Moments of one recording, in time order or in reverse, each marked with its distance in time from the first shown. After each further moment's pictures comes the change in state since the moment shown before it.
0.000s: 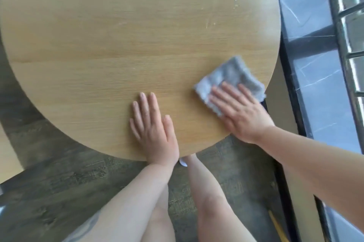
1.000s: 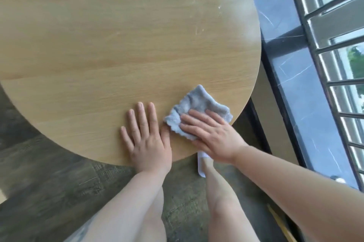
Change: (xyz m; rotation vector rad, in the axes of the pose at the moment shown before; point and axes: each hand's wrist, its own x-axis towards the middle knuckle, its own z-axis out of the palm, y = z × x) left_hand -0.001 -0.036 -0.007 0.260 -0.028 0.230; right_hand 0.000 -0.088 -0.011 0.226 -0.048 0.006
